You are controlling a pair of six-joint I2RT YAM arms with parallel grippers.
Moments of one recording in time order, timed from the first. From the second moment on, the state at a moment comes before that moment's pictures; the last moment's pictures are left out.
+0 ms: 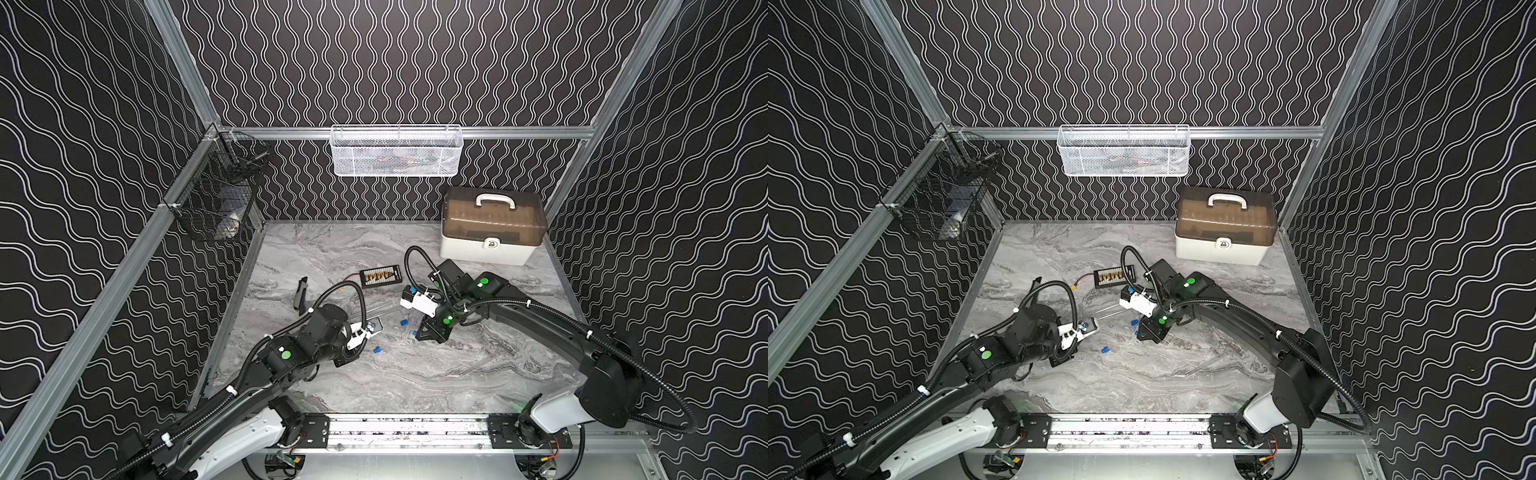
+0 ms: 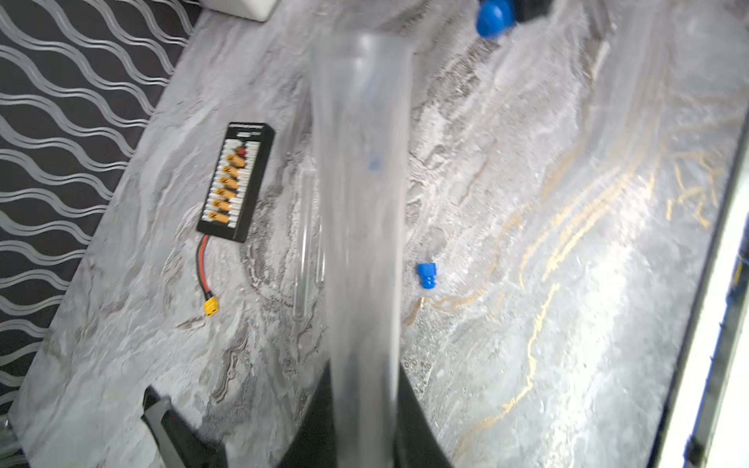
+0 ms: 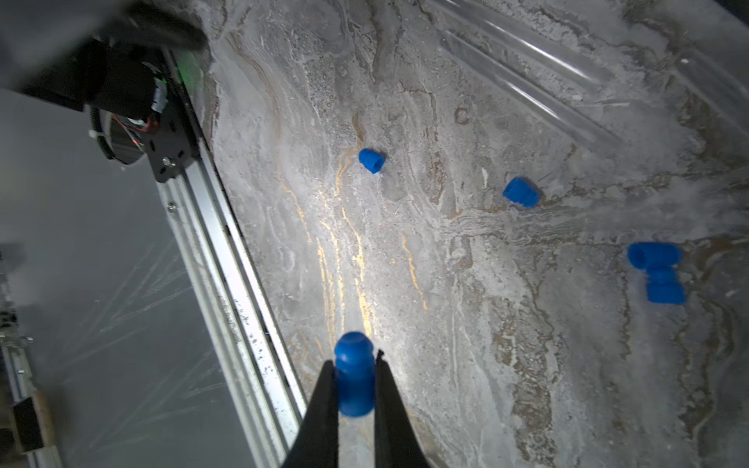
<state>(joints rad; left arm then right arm) -0.67 0.84 0.70 -0.64 0.03 0.57 0.75 1.51 1.27 -0.98 -0.44 -0.19</state>
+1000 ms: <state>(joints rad) -0.67 0.87 0.66 -0.62 0.09 0.93 0.83 1.66 1.49 -1.14 -0.67 -0.10</state>
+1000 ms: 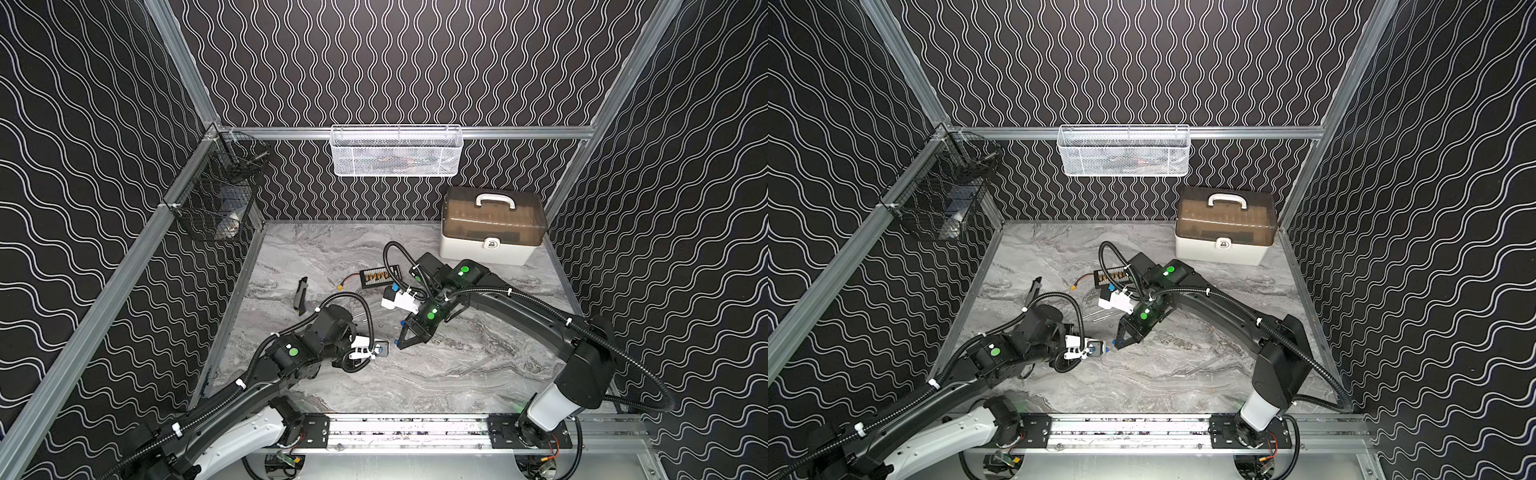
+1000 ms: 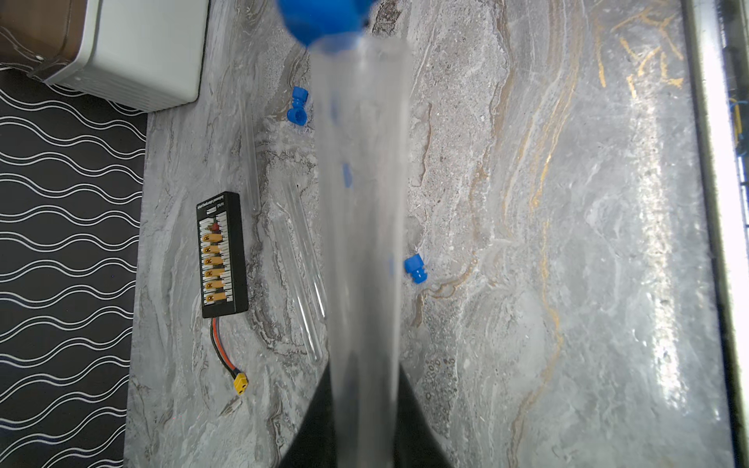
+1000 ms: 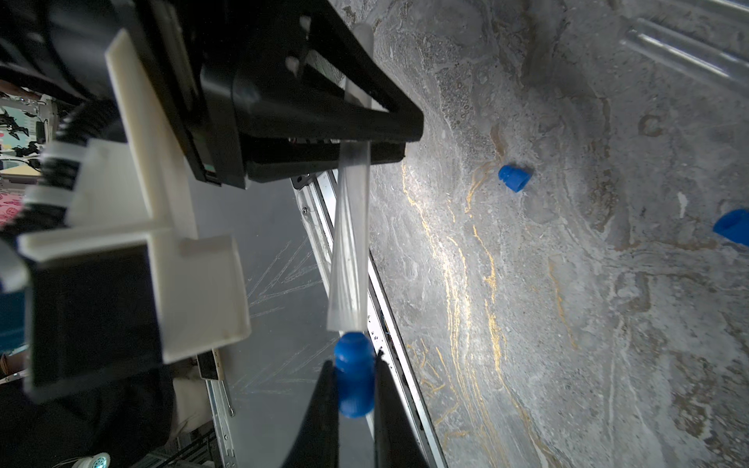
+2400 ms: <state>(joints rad) -0.72 0.87 0.71 -0.71 -0.03 1.12 0.89 1.83 1.65 -1.25 -0.66 -0.06</state>
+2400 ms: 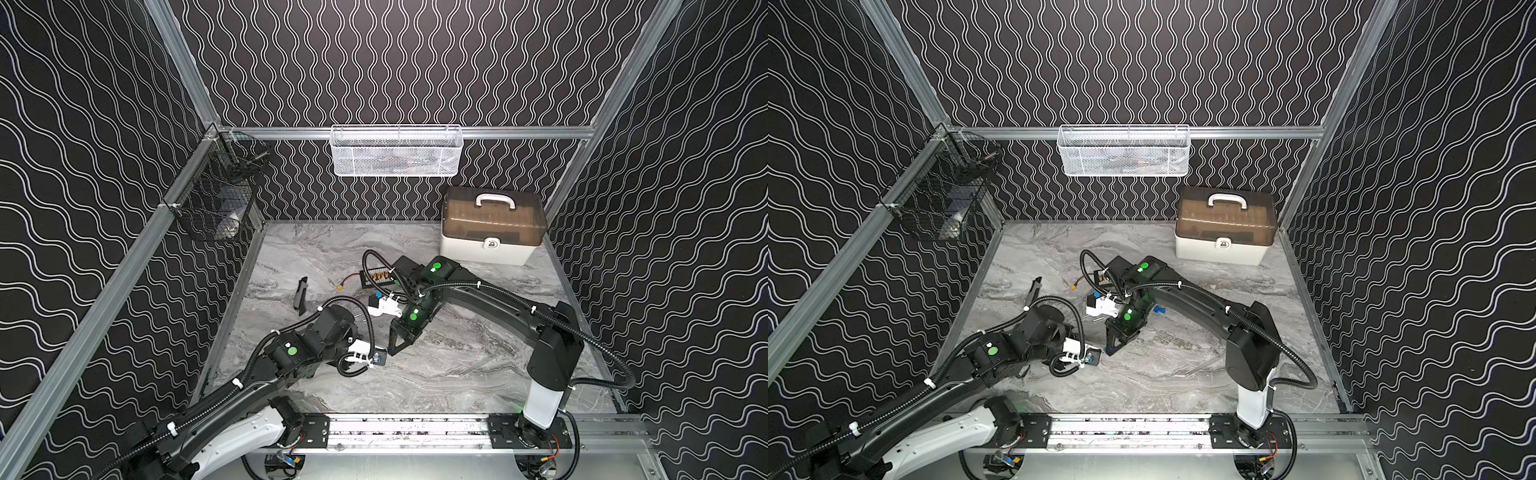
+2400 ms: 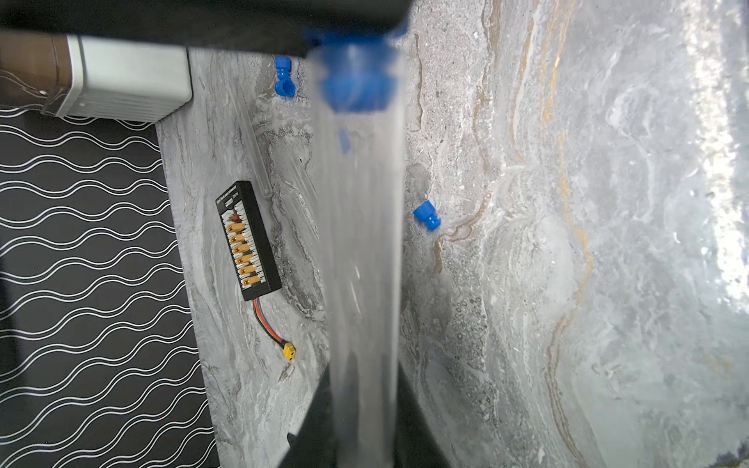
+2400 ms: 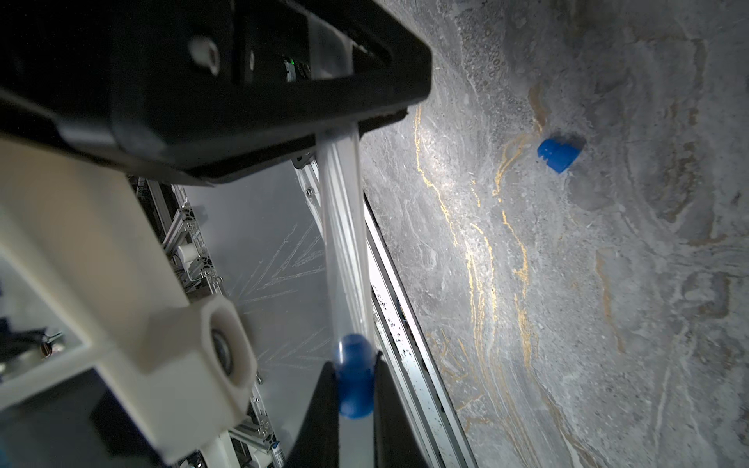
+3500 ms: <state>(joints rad) -0.71 0.94 0.67 -0.61 0.21 0.71 0.93 1.00 0.97 -0.76 -0.32 -0.36</state>
